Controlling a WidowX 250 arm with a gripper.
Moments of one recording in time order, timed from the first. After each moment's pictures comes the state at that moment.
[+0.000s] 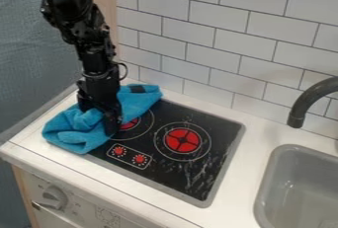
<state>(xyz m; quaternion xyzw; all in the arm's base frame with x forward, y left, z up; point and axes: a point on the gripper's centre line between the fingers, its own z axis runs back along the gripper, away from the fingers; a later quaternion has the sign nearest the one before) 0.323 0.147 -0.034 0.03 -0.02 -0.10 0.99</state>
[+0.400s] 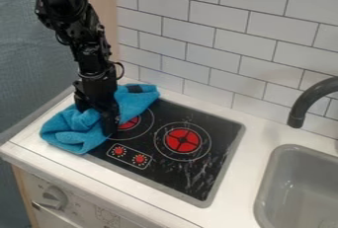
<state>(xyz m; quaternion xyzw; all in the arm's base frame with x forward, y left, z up) 0.321 0.142 -0.032 0.02 -0.02 -0.10 0.99</state>
